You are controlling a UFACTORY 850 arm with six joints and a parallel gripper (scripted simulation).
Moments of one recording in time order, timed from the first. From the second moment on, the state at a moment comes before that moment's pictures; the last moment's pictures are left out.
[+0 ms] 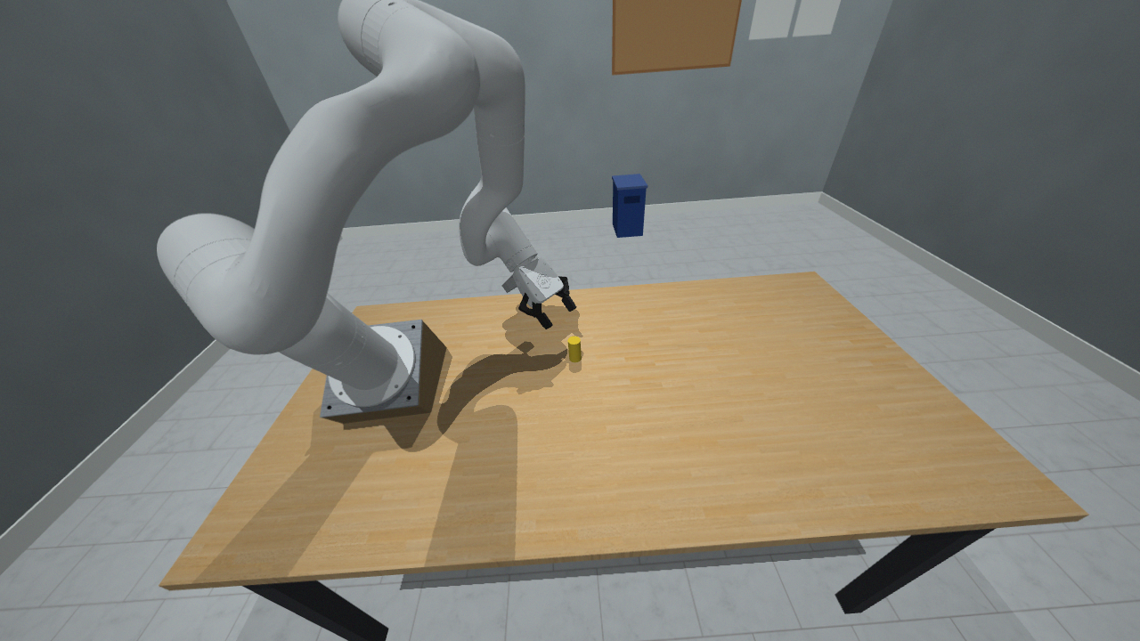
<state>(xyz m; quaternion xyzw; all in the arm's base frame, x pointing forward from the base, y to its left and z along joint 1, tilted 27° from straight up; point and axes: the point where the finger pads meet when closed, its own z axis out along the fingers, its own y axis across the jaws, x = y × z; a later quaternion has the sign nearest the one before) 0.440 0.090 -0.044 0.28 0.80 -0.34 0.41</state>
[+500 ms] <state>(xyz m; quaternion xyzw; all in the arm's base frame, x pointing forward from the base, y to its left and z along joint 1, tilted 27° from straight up) 0.440 0.091 -0.043 0.28 0.80 -0.34 0.41</state>
